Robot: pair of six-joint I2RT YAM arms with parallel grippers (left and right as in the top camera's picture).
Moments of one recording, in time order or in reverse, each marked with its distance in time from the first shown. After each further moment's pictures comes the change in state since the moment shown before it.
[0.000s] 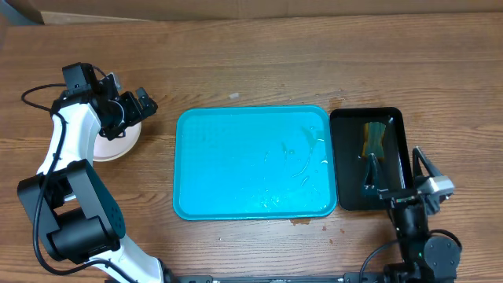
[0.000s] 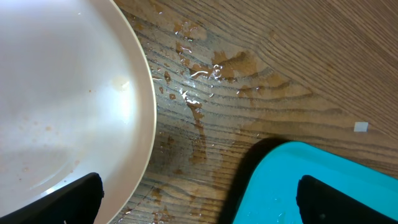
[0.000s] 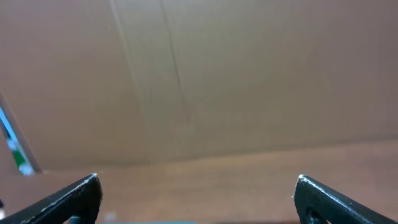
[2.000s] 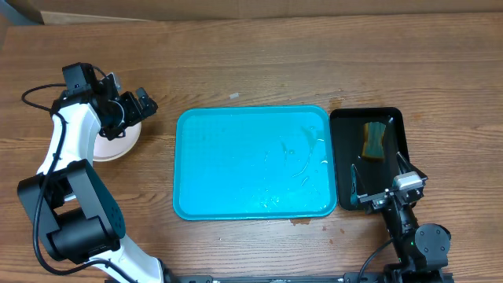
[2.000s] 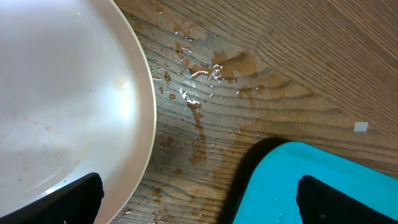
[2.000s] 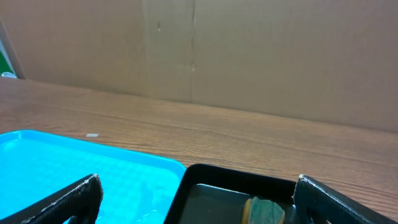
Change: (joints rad) left arm 0.000 0.000 0.000 0.000 0.000 0.000; right arm -0.001 0.000 -0.037 -0.140 -0.085 -0.280
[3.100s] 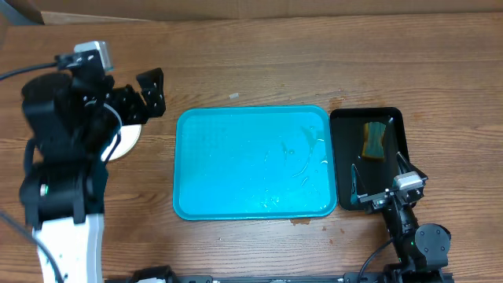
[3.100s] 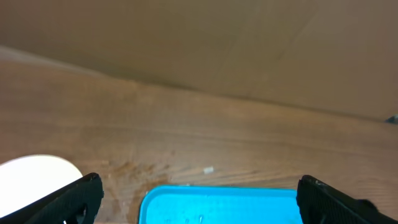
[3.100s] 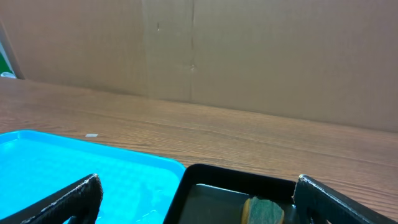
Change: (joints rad) left arm -0.193 -0.780 -0.012 0.000 -0.037 0.000; right arm -0.002 0.000 0.000 0.000 0.000 0.000
